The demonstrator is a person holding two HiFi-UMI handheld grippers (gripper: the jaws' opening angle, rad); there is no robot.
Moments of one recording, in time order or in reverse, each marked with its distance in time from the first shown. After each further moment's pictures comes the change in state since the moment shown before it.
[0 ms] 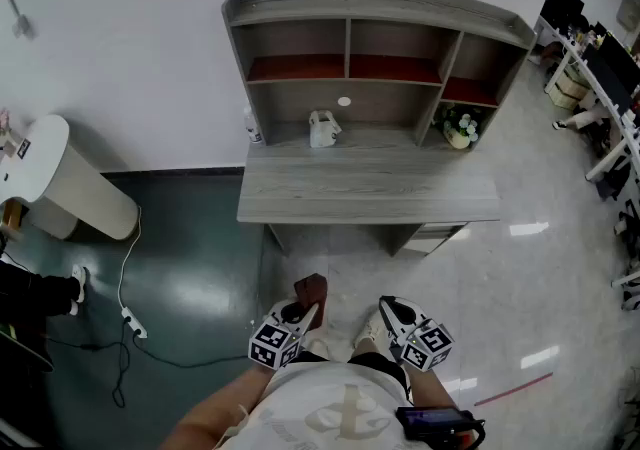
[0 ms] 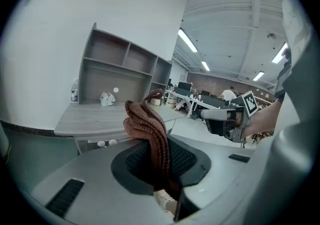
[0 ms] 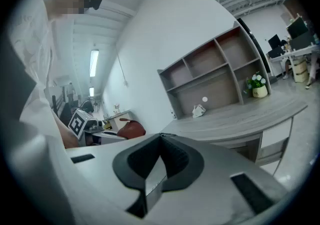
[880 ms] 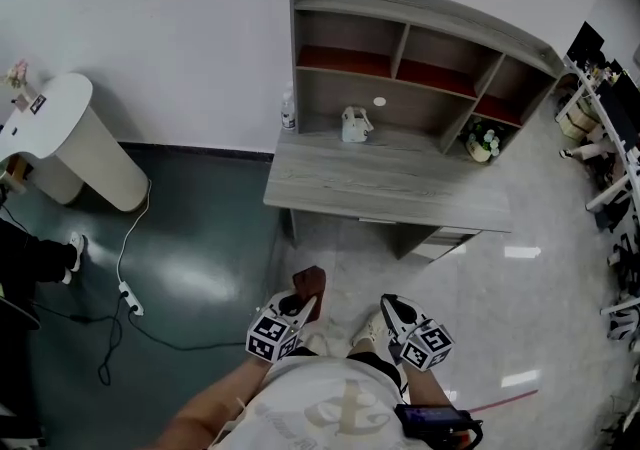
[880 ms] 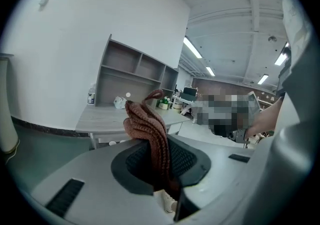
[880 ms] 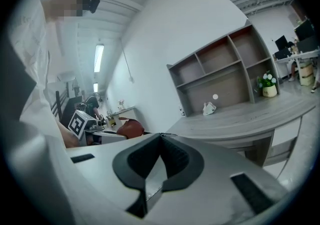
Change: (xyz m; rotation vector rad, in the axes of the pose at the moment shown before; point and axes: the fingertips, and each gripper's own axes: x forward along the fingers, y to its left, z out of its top) left arm -0.087 0.054 -0.026 -0.016 -0.056 0.061; right arm 0.041 0.083 -0.023 -0.023 0.021 0.026
